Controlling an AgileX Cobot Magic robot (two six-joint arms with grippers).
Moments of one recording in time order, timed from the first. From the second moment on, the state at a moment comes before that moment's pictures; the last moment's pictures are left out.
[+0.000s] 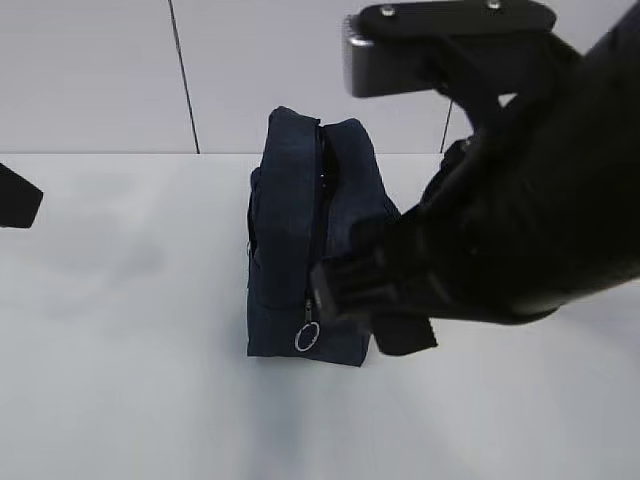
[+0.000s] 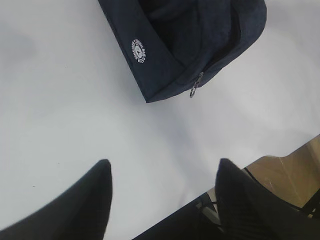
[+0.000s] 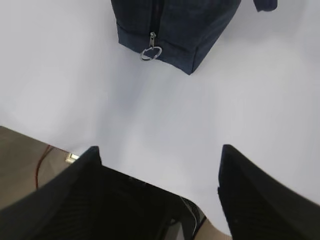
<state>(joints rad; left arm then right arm) -0.27 1.05 -0.98 -0.48 1.02 0.22 0.99 1.34 -1.22 -0.27 1.12 0.74</state>
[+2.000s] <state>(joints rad) -0.27 1.03 -0.98 -0.48 0.90 0.21 1.17 1.68 -0.82 -1.52 0.64 2.25</state>
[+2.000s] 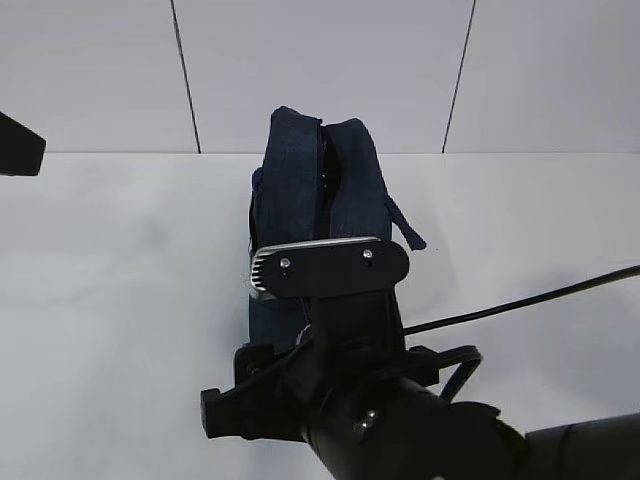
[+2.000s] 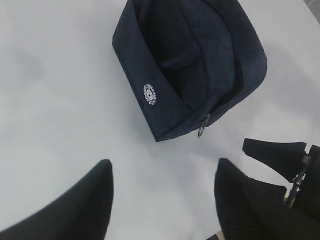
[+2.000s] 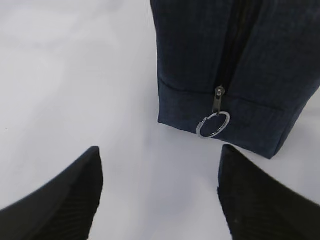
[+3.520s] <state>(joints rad) -0.27 1.03 -0.98 -0.49 0.90 0.21 1.10 1.79 -0.82 -1.62 0.64 2.24</state>
